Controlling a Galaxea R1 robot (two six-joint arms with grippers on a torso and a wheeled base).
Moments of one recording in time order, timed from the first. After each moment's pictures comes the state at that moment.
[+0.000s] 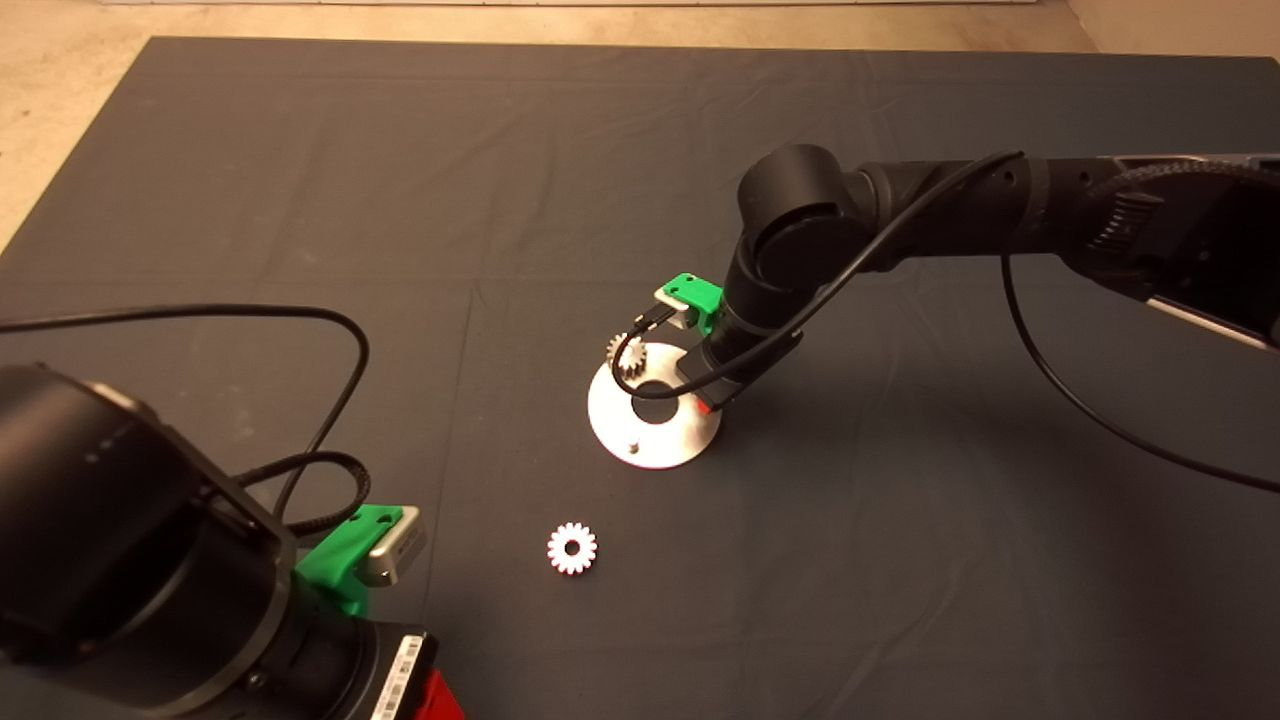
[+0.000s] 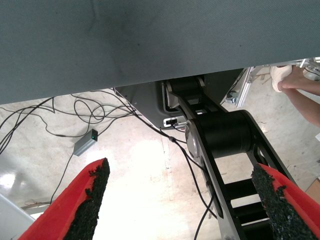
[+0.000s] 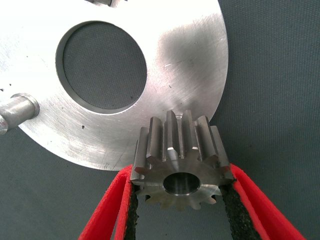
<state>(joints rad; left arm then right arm) -0.42 2.23 -0.34 0.05 1.39 -1.78 0.34 2.84 -1.26 -0.29 -1.54 0.94</state>
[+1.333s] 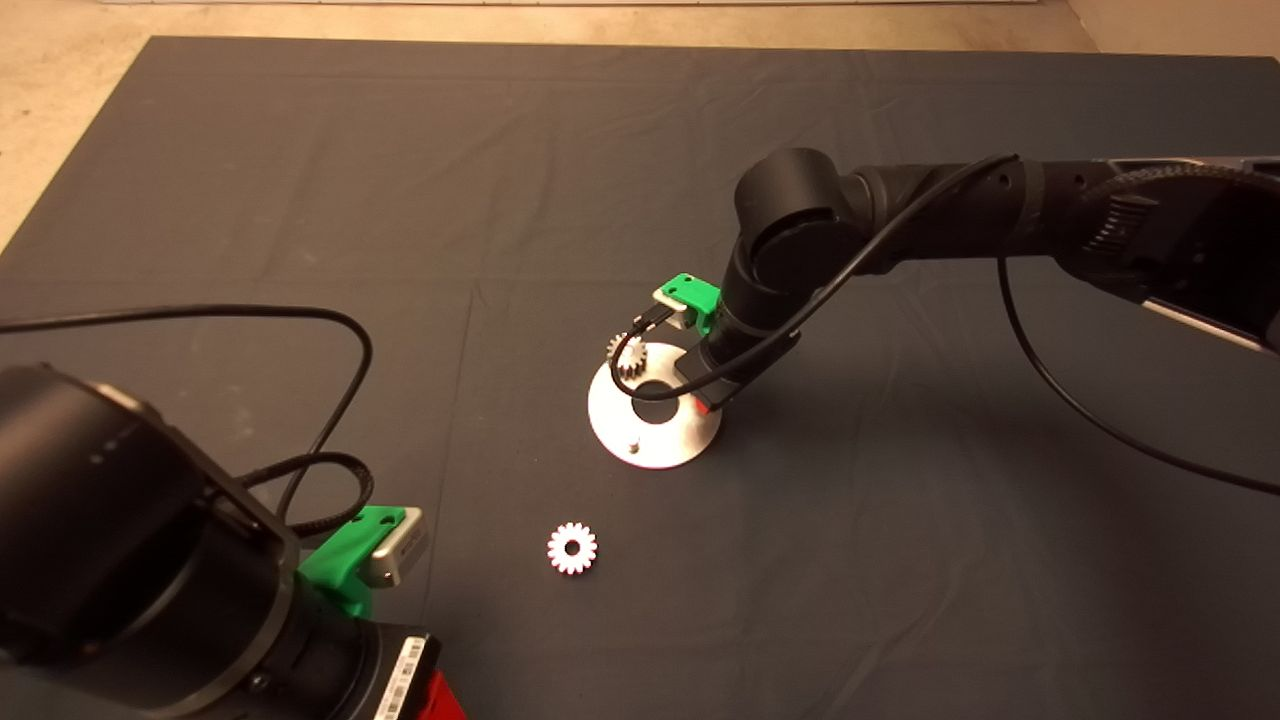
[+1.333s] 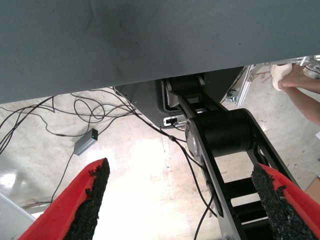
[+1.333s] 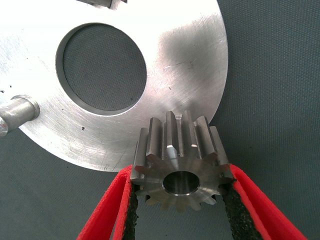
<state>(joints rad) -0.41 2.24 -0.34 0.05 1.39 -1.78 0.34 2.84 -1.26 -0.30 -1.54 0.94</state>
